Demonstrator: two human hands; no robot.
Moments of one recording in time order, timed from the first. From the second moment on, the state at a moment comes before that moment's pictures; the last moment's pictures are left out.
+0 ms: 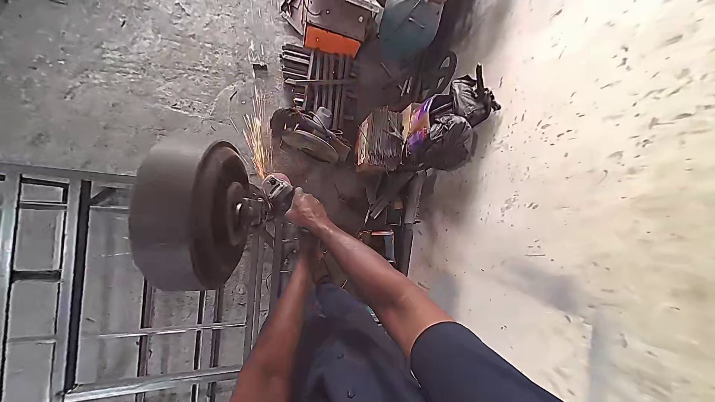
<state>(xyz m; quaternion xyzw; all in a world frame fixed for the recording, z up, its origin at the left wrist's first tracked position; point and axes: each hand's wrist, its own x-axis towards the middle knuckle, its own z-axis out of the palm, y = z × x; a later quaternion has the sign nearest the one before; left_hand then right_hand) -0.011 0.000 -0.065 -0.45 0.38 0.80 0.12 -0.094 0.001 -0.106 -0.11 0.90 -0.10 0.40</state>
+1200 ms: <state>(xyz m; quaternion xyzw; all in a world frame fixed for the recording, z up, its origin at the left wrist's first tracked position) 0.025 0.031 -0.123 -0.43 0.47 0.77 0.05 -0.077 0.025 -0.117 -0.02 0.89 -0.17 0.43</state>
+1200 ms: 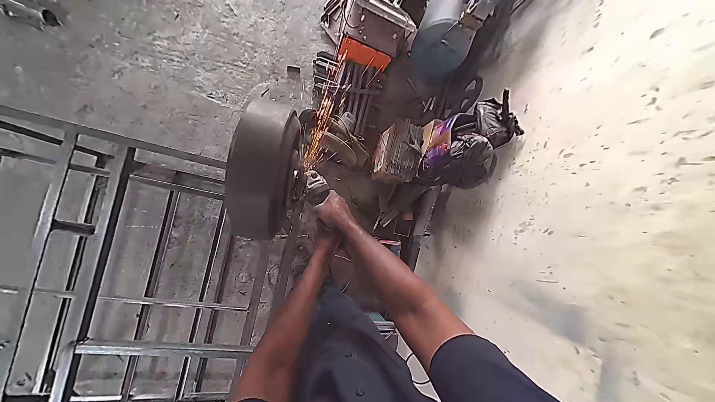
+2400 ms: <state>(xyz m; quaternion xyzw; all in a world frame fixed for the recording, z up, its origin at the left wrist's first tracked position) 0.067 0.076 -0.128 -0.49 0.52 0.70 0.08 -0.038 0.081 -0.132 -0.04 0.85 -0.23 0.47</state>
